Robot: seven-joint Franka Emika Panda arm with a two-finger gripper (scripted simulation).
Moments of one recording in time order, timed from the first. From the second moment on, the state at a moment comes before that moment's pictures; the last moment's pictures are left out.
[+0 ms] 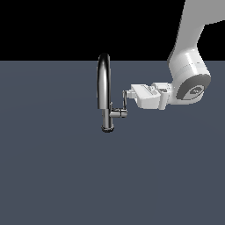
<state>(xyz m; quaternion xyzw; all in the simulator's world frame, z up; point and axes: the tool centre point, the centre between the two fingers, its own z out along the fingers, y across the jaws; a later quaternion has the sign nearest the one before) 0.040 -0.049 0.163 -0.50 0.50 0.50 0.50</state>
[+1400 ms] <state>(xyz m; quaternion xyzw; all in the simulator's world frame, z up) -0.034 -0.055 0.146 -0.51 0.50 0.48 0.51</state>
